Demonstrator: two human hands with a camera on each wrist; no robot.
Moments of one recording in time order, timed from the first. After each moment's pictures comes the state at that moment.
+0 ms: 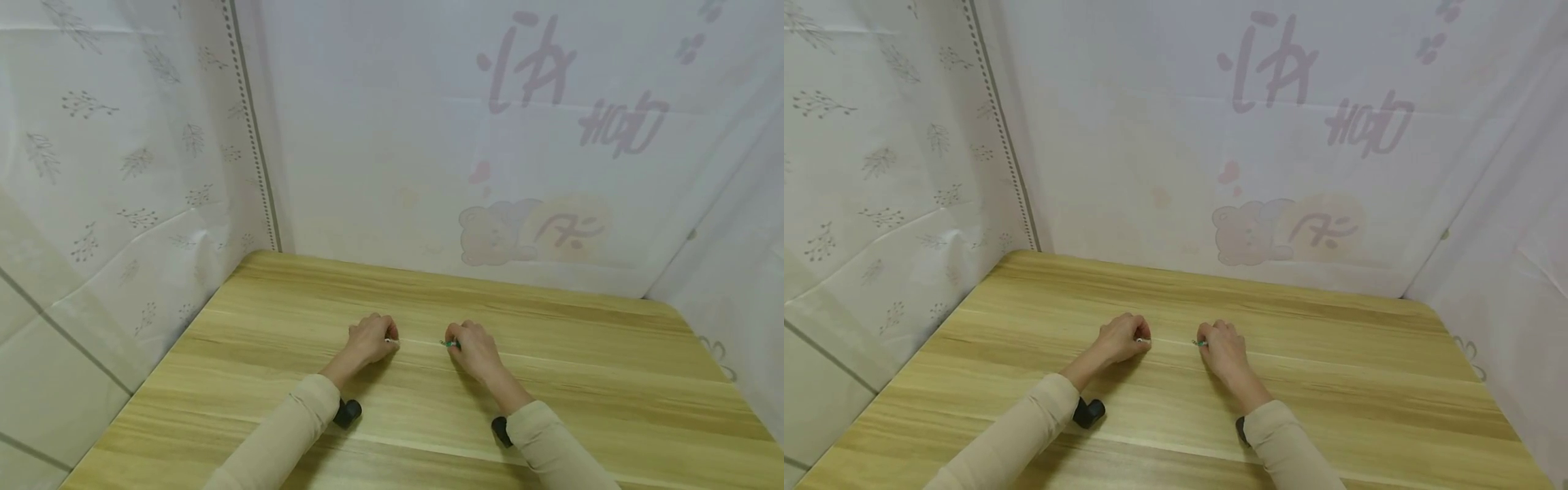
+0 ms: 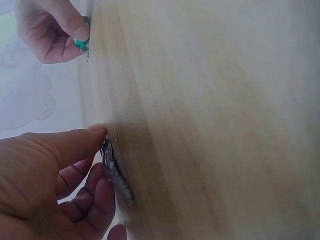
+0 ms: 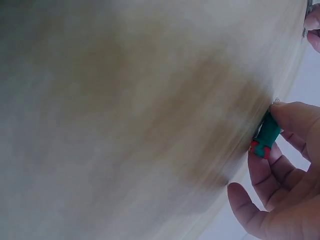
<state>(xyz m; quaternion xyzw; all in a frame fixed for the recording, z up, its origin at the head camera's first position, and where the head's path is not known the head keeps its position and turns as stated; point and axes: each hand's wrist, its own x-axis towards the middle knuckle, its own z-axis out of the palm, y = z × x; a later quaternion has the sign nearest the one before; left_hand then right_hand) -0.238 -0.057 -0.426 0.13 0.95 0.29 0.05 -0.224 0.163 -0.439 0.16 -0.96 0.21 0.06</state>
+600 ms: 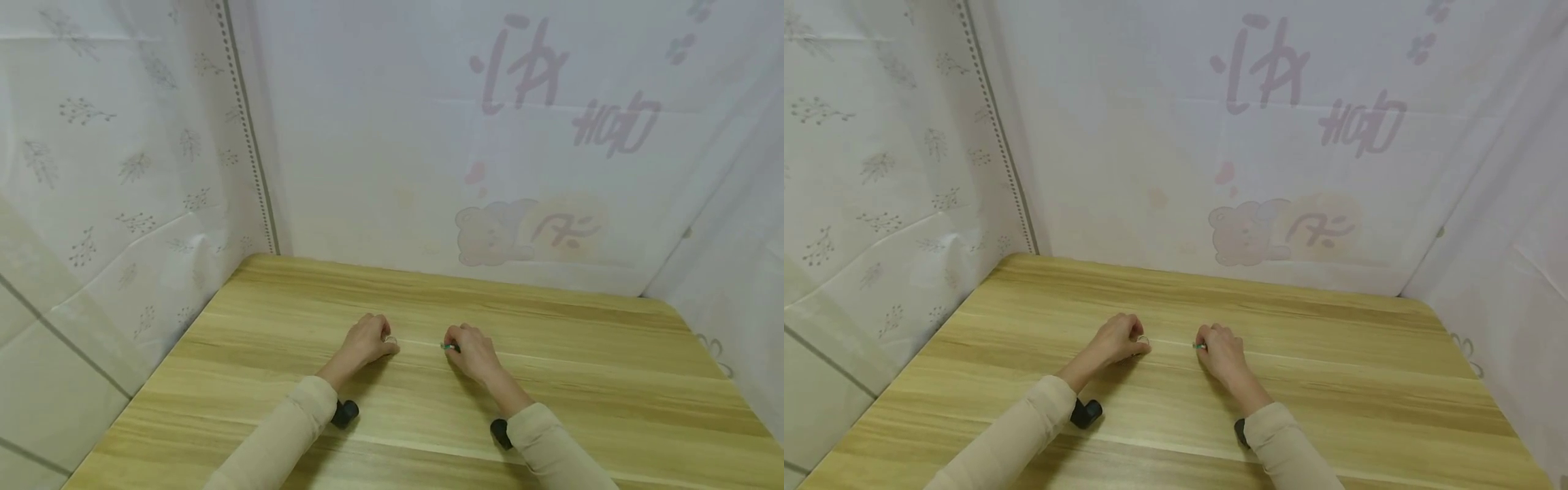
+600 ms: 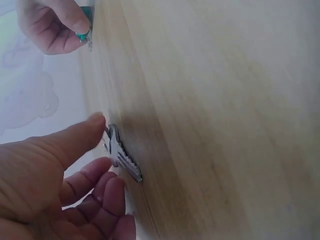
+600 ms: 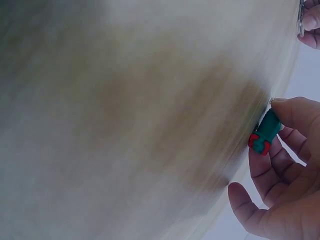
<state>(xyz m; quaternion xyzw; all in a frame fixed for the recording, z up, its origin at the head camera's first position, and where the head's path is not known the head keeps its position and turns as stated) -0.237 -0.057 -0.421 0.12 0.94 0.30 0.06 -0.221 0.167 -0.438 0.15 -0.96 0.25 0.03</state>
